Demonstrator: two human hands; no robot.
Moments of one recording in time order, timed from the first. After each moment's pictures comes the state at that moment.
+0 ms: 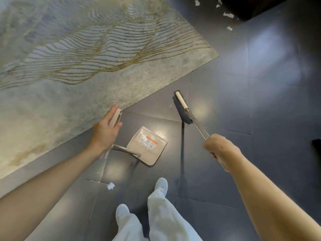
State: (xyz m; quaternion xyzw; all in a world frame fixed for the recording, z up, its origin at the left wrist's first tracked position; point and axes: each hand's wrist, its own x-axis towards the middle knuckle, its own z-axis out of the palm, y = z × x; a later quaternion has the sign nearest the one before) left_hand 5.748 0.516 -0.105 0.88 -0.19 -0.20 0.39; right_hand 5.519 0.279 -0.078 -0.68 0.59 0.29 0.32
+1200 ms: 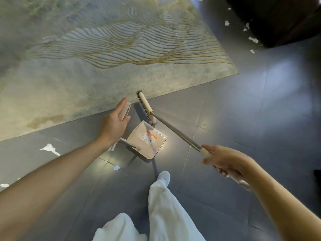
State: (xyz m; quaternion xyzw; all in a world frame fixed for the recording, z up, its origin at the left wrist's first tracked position) left_hand 5.714 0.654 -0.102 0.88 -0.17 -0.15 0.43; right_hand 5.497 0.397 -0.032 -0.75 0.37 0.39 0.38
